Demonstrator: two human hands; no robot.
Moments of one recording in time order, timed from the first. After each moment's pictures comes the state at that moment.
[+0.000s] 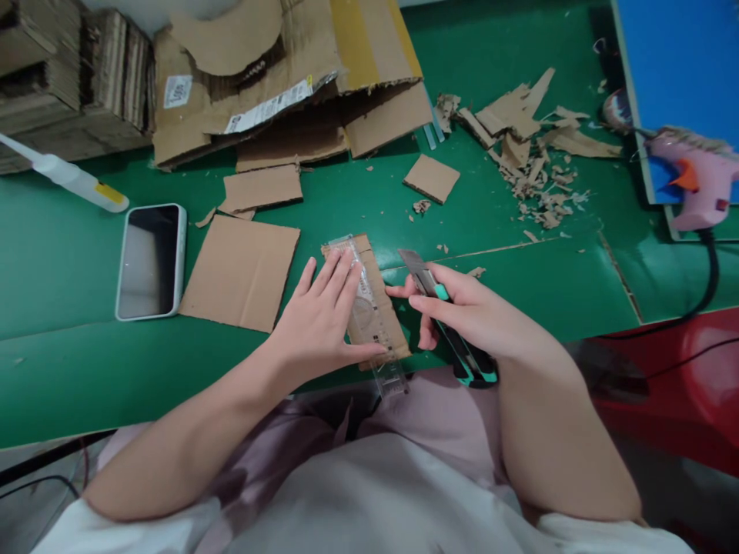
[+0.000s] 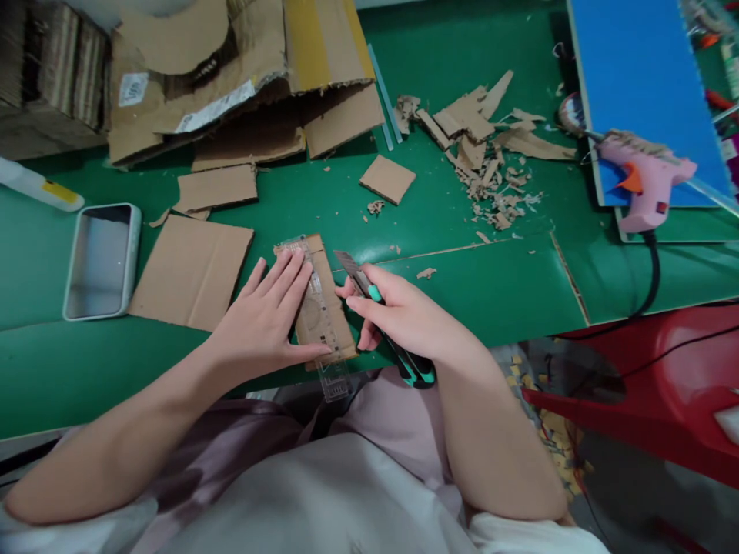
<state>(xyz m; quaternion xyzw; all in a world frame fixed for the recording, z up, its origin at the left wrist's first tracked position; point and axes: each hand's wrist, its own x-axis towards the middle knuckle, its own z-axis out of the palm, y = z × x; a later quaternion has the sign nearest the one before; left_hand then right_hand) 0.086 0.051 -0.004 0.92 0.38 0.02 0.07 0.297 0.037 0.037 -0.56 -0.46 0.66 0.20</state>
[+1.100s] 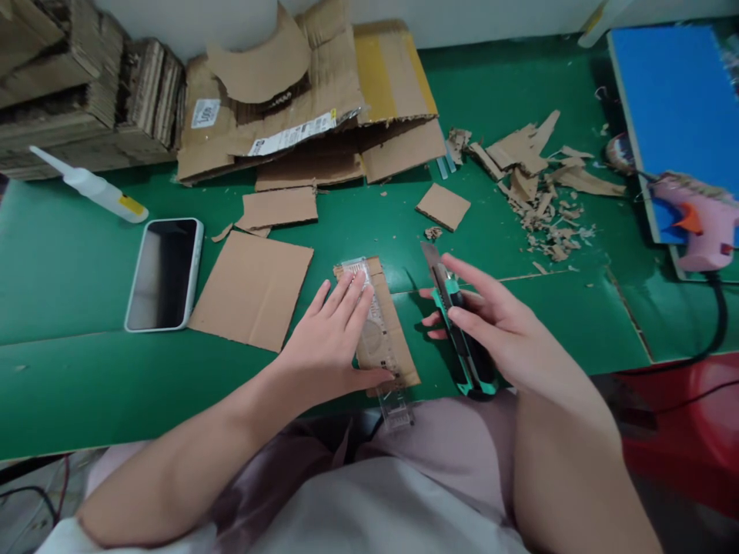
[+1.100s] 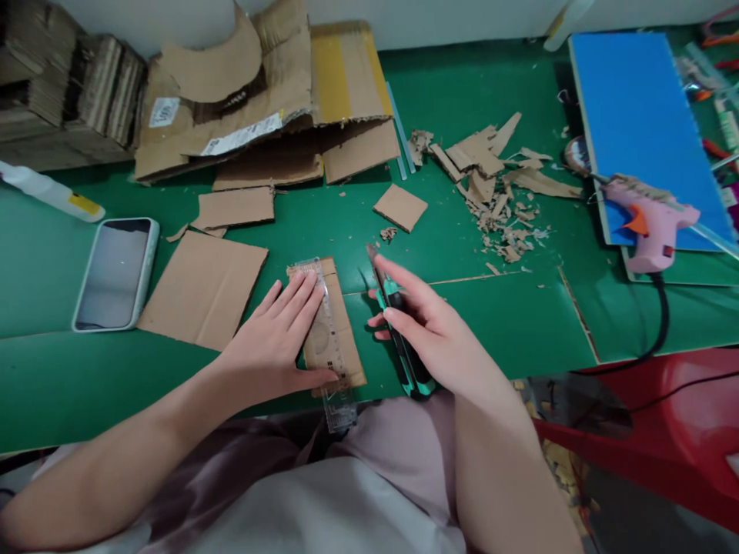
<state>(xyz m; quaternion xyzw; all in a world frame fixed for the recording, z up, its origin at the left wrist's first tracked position) 0.084 0.052 -0.003 0.92 0.38 0.00 0.10 0.315 0.031 0.023 -0.55 -0.47 0.59 0.35</state>
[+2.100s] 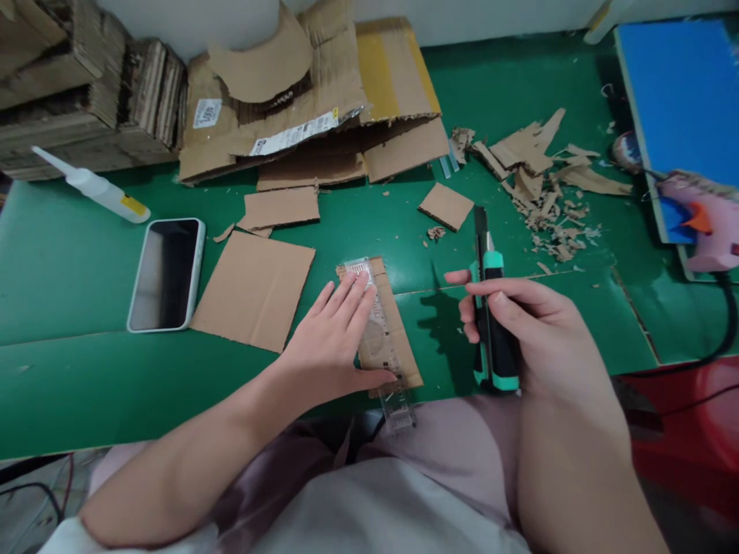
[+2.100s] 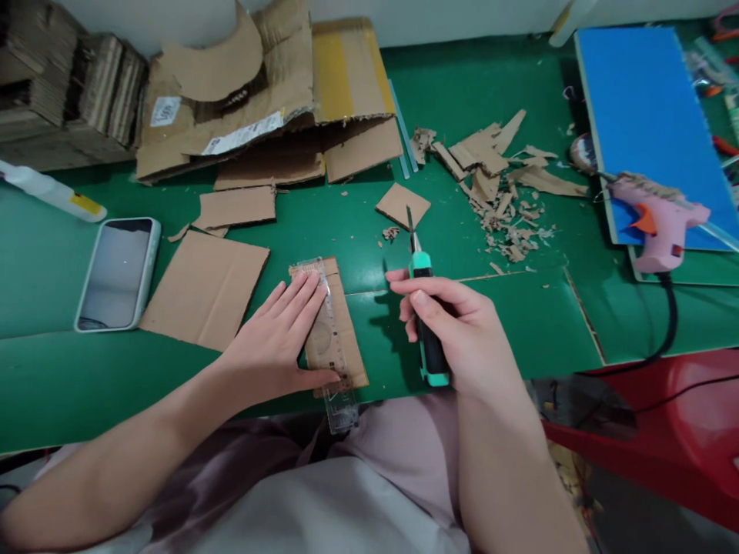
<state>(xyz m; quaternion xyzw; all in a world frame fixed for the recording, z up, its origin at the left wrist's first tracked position) 0.083 0.053 -0.003 0.91 0.38 0.01 0.13 0.310 0.031 0.037 -0.58 -0.39 0.54 0.47</state>
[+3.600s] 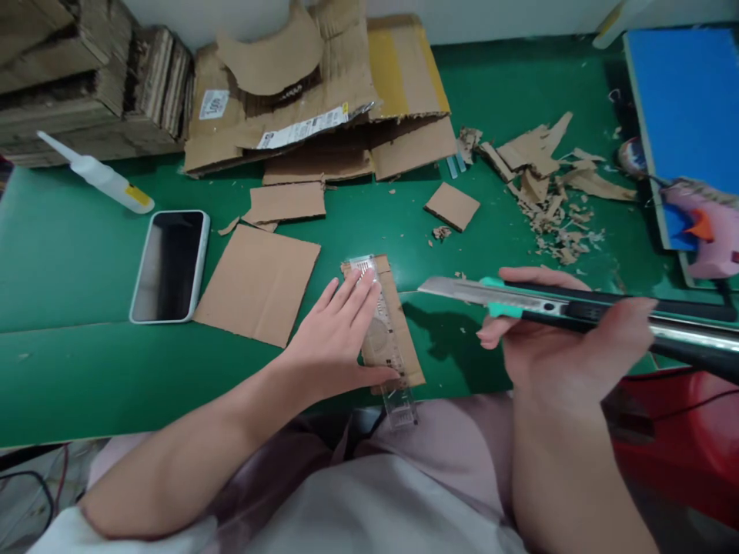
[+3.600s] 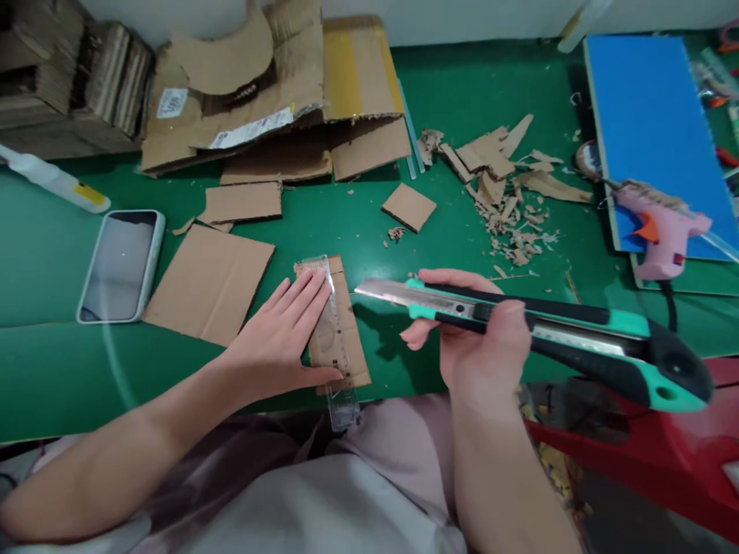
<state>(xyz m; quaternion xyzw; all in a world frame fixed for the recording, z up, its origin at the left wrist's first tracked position) 0.085 0.054 0.000 0.90 0.40 -0.03 0.15 0.305 0.032 0.027 -0.51 -0.39 0.45 0.62</state>
